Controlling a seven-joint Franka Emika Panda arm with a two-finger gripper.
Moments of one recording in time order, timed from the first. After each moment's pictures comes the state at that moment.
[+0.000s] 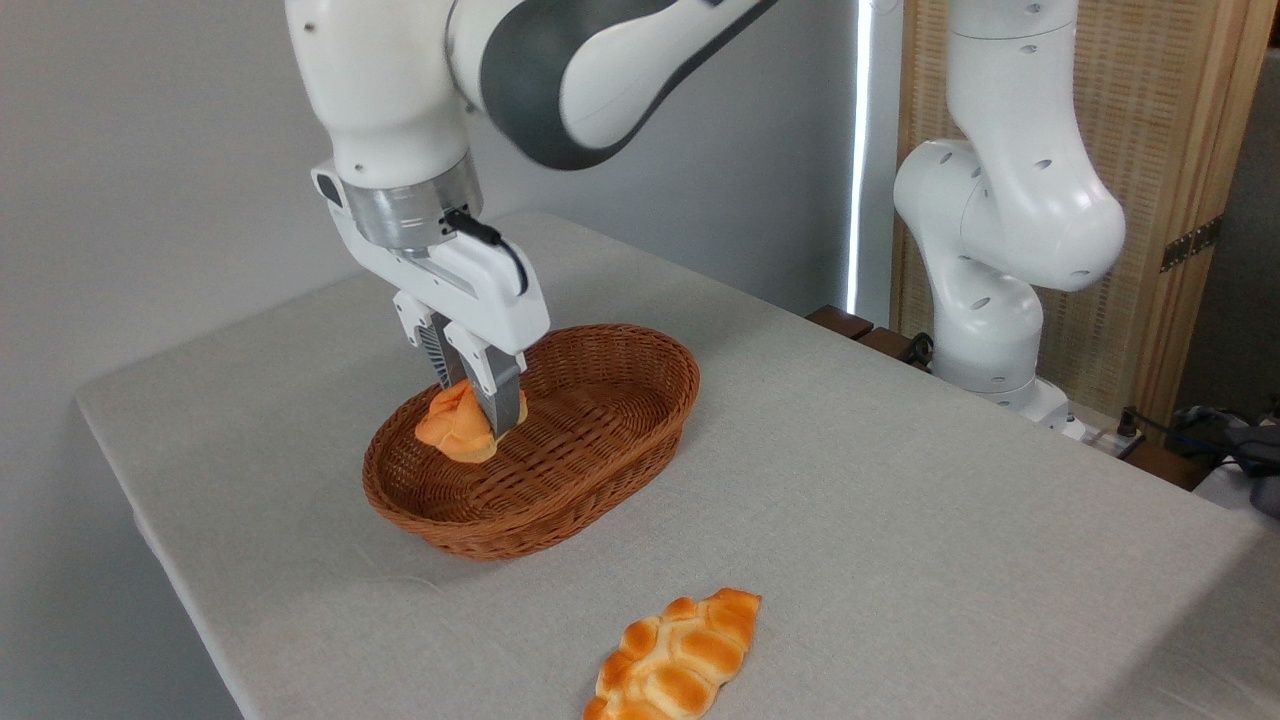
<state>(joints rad) -0.18 0.08 0.01 -1.77 -0.16 1.78 0.54</state>
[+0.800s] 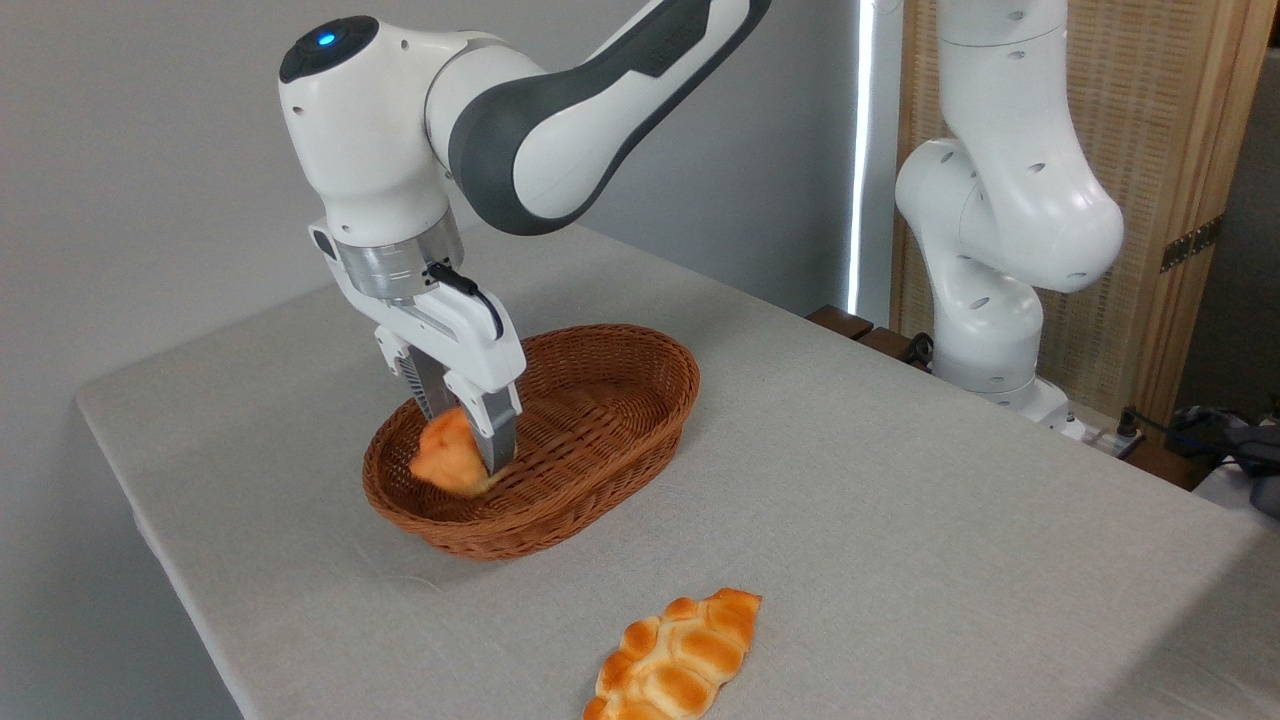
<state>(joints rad) -0.20 0.14 -0.02 -1.82 -0.14 1.89 0.48</state>
